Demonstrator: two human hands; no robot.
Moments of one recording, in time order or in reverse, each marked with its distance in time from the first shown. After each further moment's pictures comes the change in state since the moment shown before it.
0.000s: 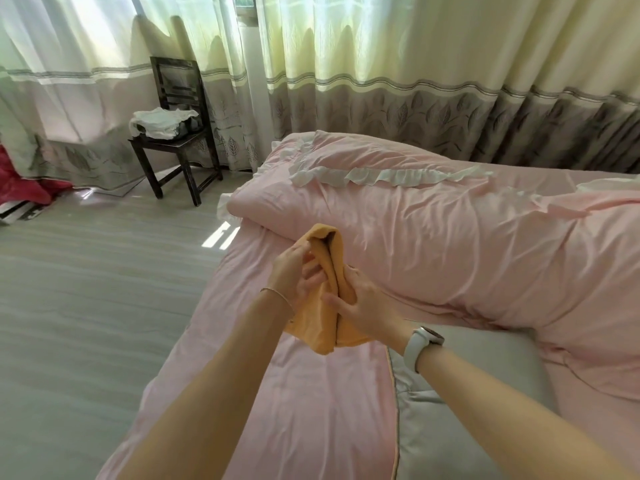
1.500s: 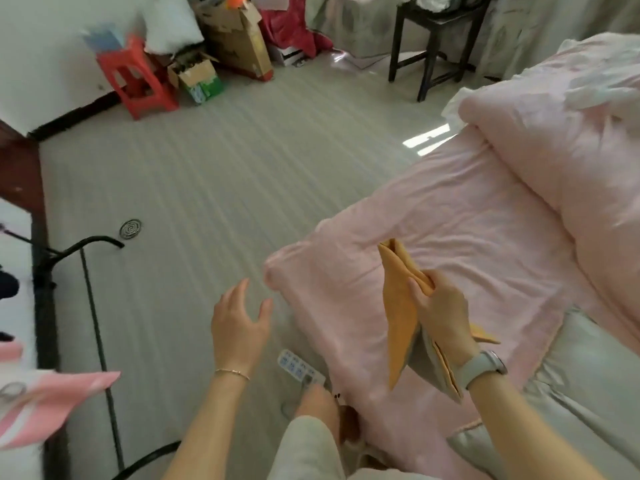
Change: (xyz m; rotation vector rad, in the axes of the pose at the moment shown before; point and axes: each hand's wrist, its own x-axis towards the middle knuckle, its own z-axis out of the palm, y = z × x) left_hand -0.255 -0.170 -0.249 1.032 1.226 0.211; right_hand -0.095 -0.016 0.135 -0.001 -0.307 -0.026
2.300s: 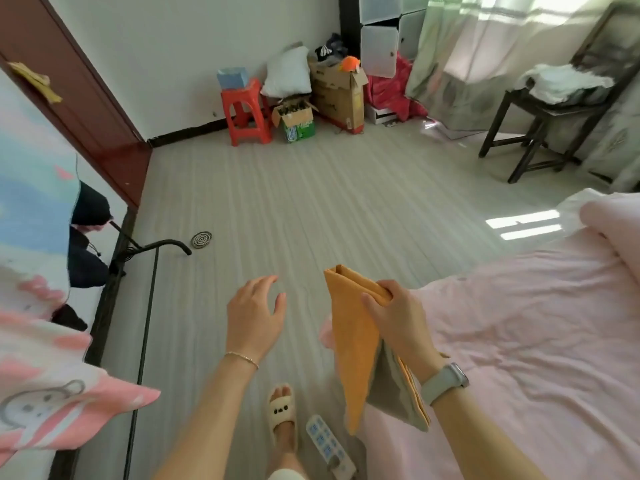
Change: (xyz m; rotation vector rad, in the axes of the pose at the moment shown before) left_hand 0.131 -0.062 -0.088 0.097 0.185 0.034; right_hand 0.059 -0.199 0.138 0.098 -0.289 -0.296
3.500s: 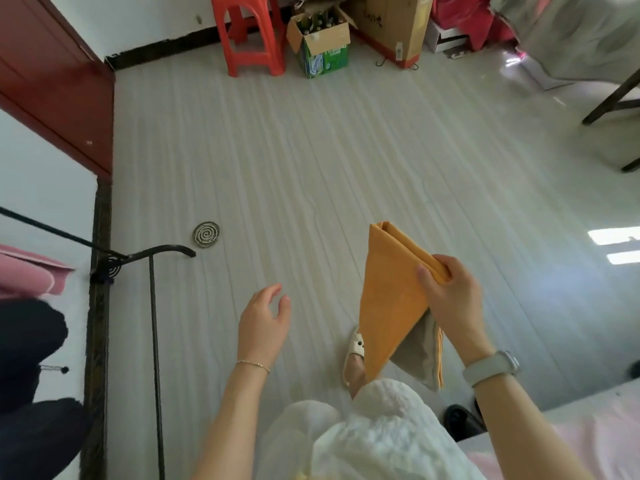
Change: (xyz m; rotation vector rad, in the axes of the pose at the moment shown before) left_hand 0.492 -0.253 0.074 -0.271 -0.223 -0.420; right_hand 0.495 -0.125 0.259 -0.030 0.107 0.241
